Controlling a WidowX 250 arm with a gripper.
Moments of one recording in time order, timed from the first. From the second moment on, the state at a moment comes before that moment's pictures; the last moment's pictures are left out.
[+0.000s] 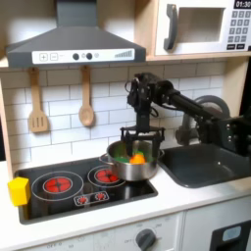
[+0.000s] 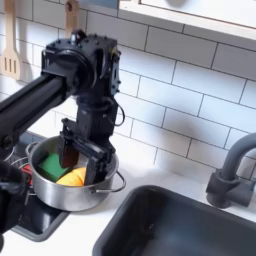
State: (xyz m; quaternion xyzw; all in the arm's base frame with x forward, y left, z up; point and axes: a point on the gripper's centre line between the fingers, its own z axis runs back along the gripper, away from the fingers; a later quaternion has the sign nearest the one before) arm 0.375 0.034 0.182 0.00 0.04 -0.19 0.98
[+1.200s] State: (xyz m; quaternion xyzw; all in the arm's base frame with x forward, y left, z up) arm 0.348 0.085 0.210 0.05 -0.07 -0.01 1.00
